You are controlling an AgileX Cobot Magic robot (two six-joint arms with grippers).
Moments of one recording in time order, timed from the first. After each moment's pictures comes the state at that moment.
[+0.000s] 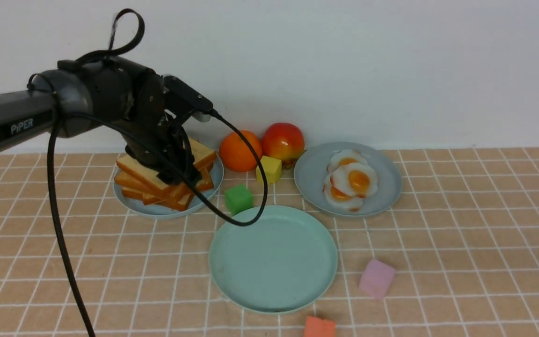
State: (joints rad) right arm 0.14 0.46 -0.83 0.27 1.04 -0.13; left arm -0.29 2.04 -1.62 0.20 0.68 0.26
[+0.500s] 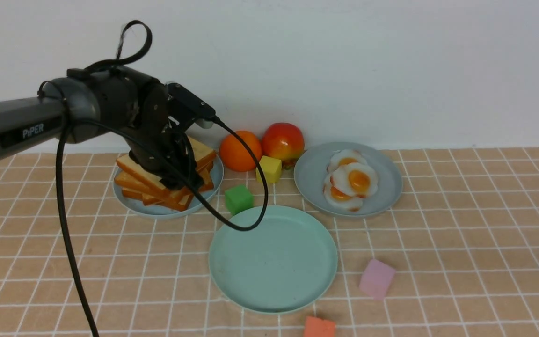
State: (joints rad) right arm 0.14 0.46 -0.83 0.35 1.07 -0.13; left arm -0.29 2.07 -1.62 0.19 0.67 0.26
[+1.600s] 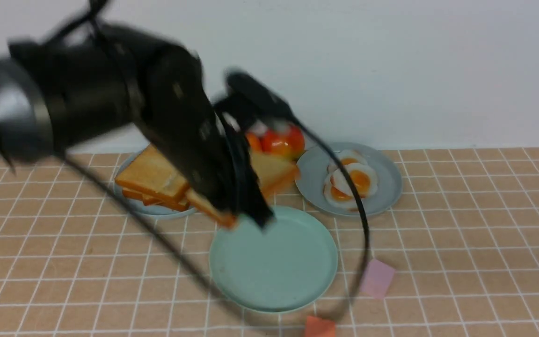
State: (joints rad) right arm 0.14 0.43 -0.83 0.44 1.08 -0.13; left arm -0.64 1.67 -1.32 0.01 0.79 0.26
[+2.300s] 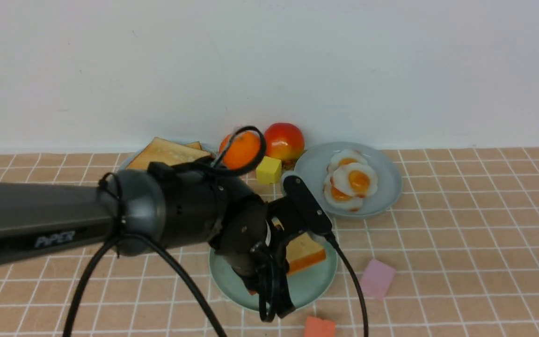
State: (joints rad) right arm 0.14 0.40 -0.84 0.51 1.10 -0.09; left arm -0.72 1.86 -1.19 0.16 0.50 0.26
